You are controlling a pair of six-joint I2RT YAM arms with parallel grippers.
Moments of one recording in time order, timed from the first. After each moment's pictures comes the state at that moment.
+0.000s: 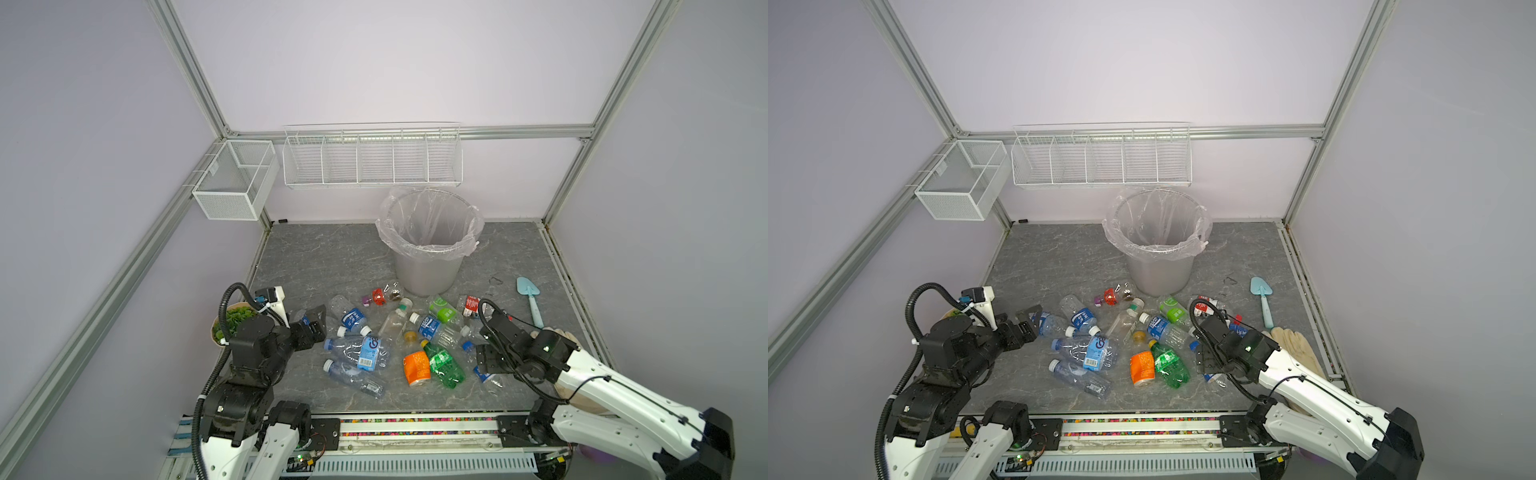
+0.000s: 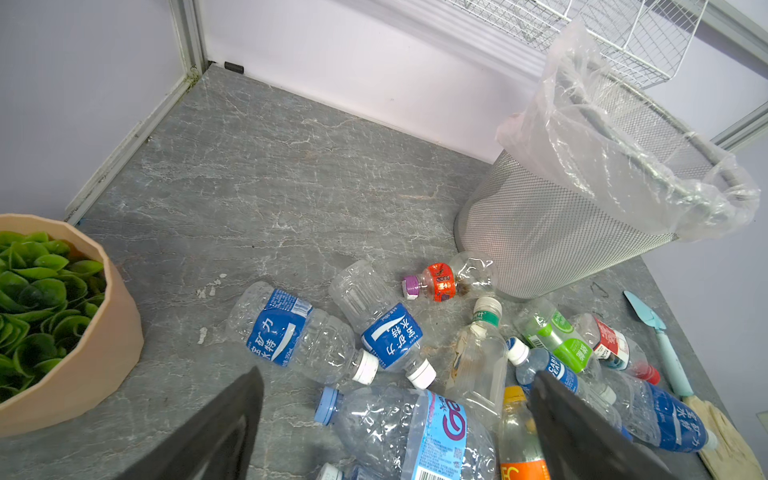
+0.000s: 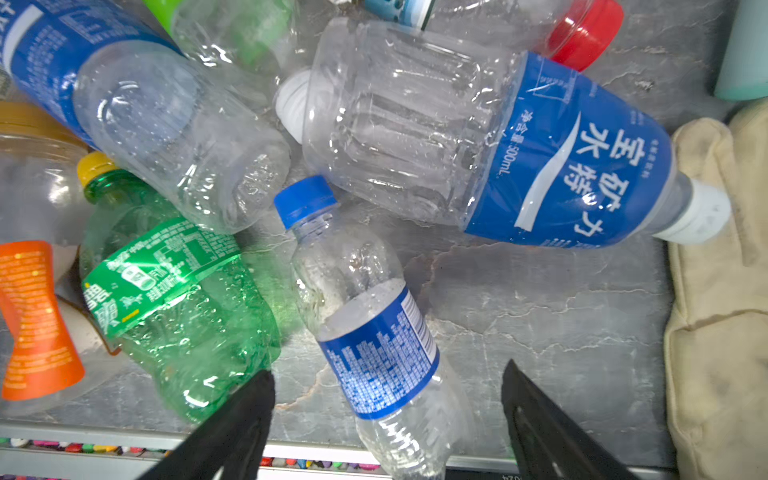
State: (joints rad) left arm -0.21 0.47 0.84 -0.83 0.04 -0.40; right arm 0.83 0.93 0.71 -1.05 0.22 0.75
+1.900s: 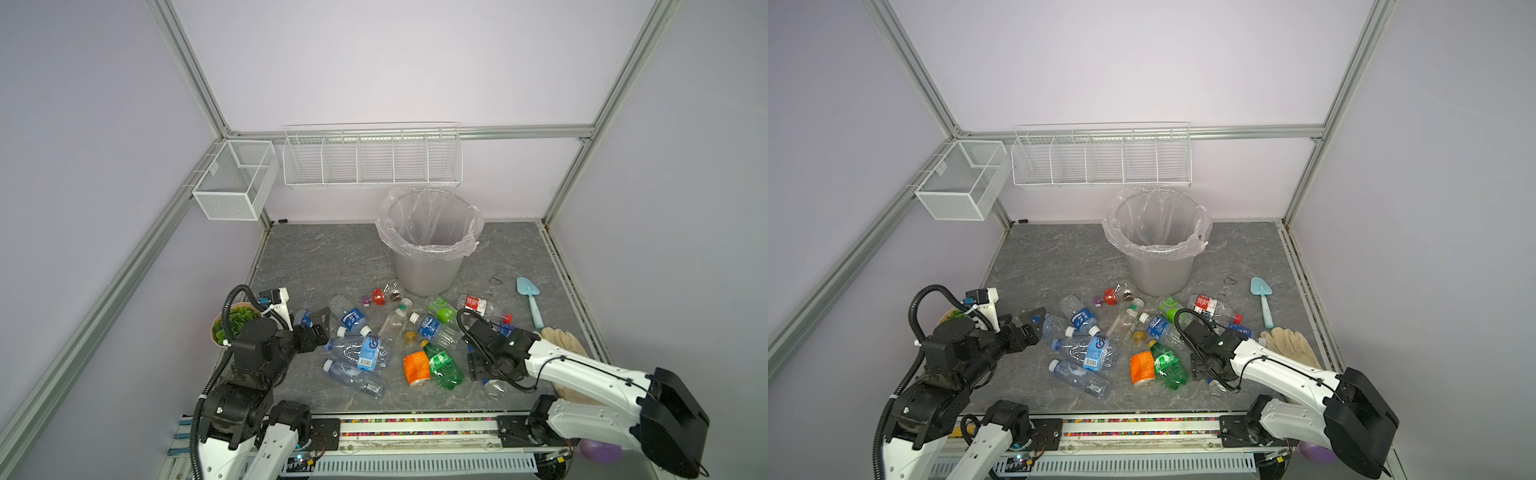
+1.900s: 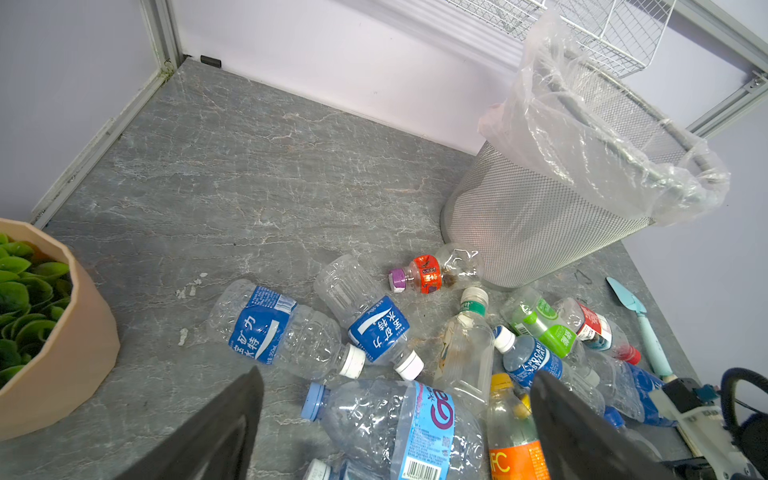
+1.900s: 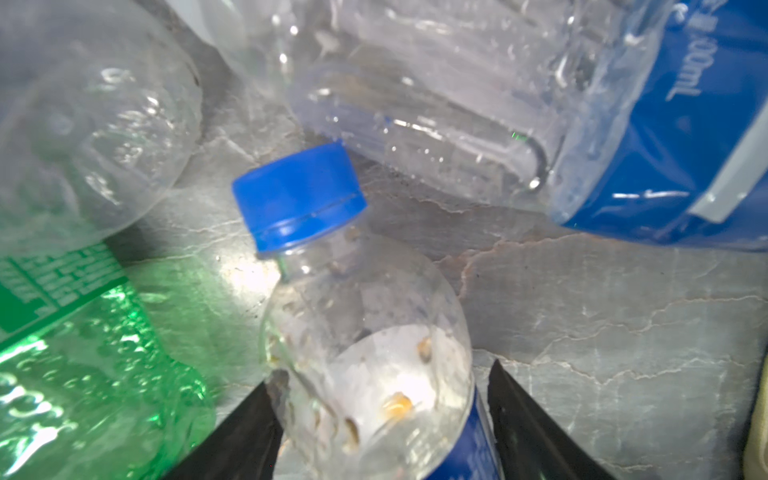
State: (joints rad) left arm -0.27 0.45 0.83 -0.83 0.02 -0.42; right arm 0.84 1.16 0.62 -0.90 0.18 0.78
